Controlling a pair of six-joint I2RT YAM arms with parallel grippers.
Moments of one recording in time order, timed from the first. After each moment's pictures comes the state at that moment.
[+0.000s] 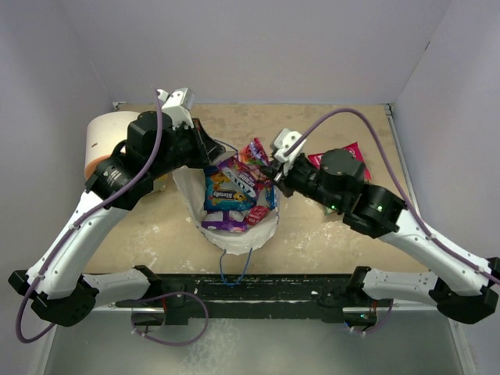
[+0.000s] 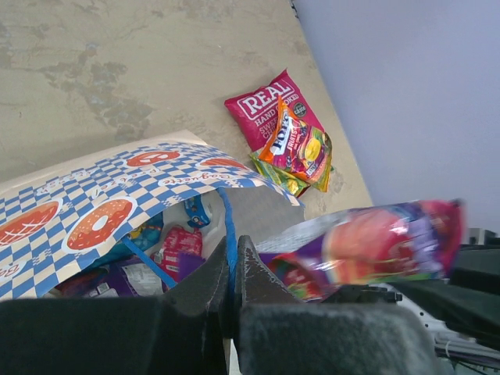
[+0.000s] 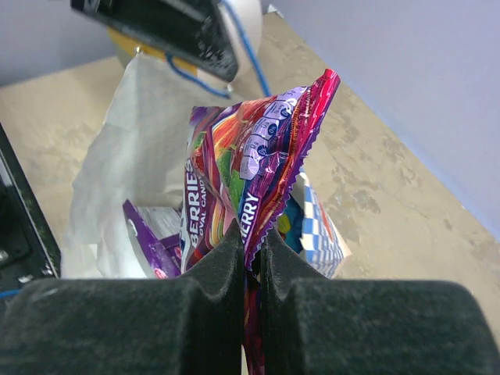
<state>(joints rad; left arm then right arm) -0.65 1.16 1.56 -0.74 0.01 -0.59 0.98 1.08 1.30 -0.41 0.07 -0.21</state>
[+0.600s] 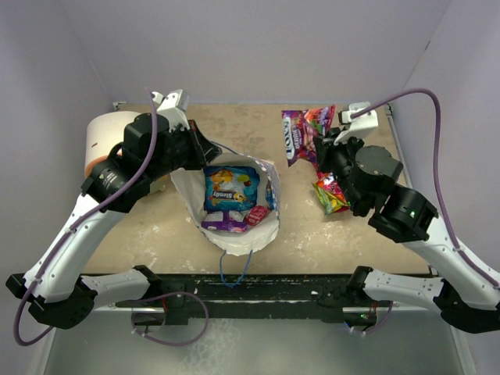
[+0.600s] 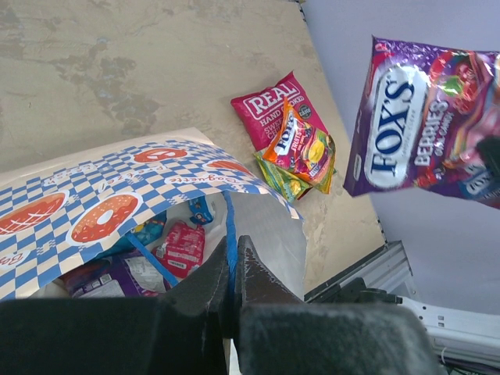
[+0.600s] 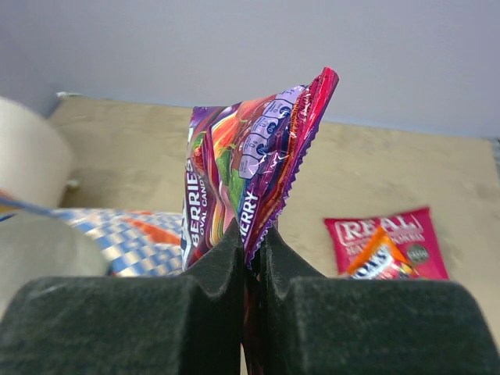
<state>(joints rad) -0.65 1.14 1.56 -0.77 -0.02 -0.62 0.95 0.99 1.42 -0.50 0.70 0.11</state>
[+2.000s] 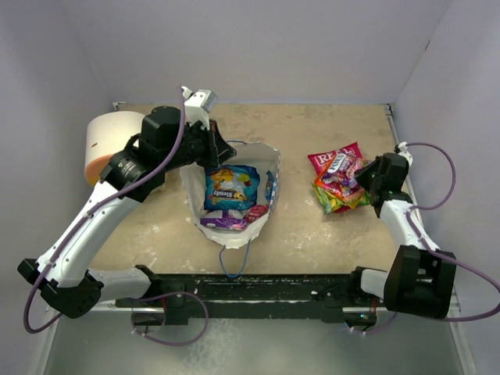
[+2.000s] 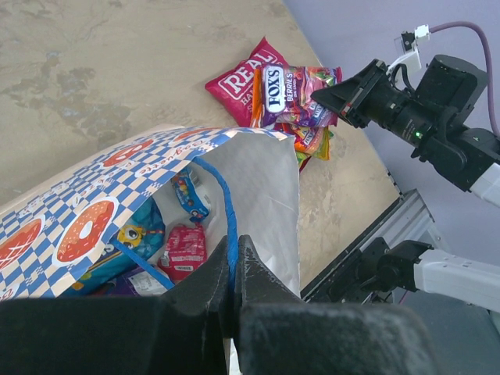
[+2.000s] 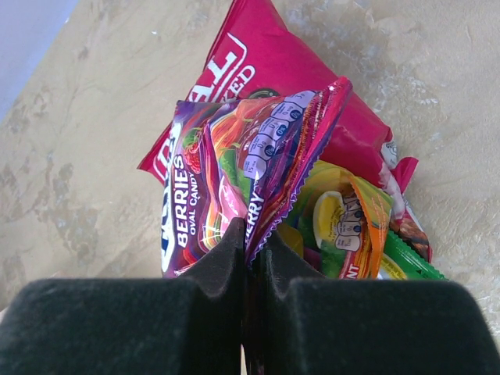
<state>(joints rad) -0.65 1.22 1.56 -0.70 0.15 -0.44 -0.18 1.21 0.68 -0.04 -0.02 0.62</state>
